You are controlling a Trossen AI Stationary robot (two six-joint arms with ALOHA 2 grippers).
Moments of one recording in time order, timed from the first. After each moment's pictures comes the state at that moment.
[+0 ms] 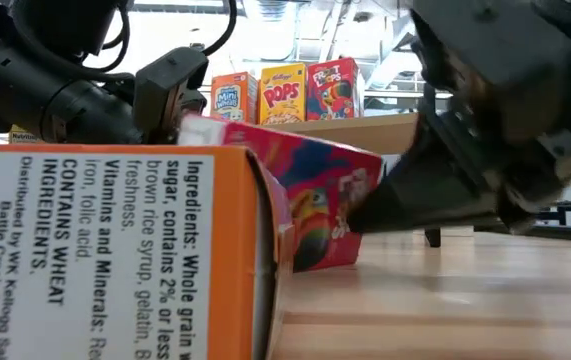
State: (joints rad) left arm -0.45 1.89 0.60 0.87 -0.58 -0.93; right arm 0.69 2.09 1.07 0.16 0.93 1.10
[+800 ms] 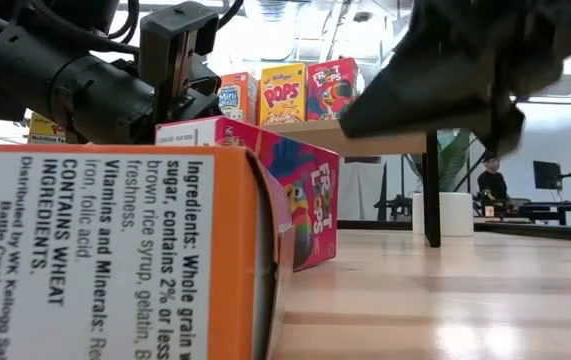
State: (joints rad) left arm -0.46 1.89 0.65 0.88 -0.51 -0.93; right arm 0.69 1.92 1.07 0.12 0.86 0.96
